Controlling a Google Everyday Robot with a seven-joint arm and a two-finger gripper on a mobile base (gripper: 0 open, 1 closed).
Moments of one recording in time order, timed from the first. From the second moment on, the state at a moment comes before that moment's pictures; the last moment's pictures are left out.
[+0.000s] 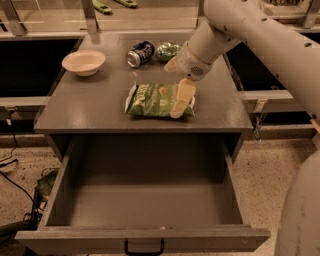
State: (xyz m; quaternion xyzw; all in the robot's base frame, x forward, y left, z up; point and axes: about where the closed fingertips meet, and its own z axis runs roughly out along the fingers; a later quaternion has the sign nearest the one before) arm 0.642 -0.038 0.852 -0.71 0.66 0.12 0.24
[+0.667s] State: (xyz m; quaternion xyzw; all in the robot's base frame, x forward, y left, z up) arm 0.652 -0.036 0.836 -0.70 0.66 0.15 0.23
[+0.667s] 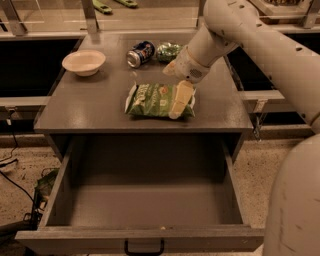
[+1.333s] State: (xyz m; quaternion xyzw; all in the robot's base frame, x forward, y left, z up) arm 0.660 -0.034 0.815 -0.70 0.66 0.18 0.23
